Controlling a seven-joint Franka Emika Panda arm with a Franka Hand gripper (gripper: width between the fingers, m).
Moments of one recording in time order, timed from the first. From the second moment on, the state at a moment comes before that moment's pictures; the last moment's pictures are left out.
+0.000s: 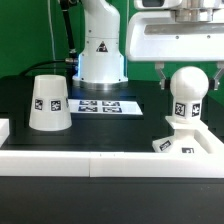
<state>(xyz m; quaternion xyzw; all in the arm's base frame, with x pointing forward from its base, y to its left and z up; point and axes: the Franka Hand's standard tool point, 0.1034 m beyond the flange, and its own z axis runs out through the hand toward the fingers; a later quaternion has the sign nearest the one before) 0.592 0.102 0.114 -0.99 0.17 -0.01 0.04</state>
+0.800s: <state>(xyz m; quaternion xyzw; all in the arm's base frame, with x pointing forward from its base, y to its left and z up) 0.594 0.102 0.114 -0.90 0.44 0.00 0.07</state>
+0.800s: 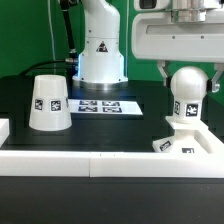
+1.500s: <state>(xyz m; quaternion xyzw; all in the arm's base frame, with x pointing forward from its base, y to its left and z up) 0.597 0.108 0.115 -0.76 0.64 0.03 0.10</state>
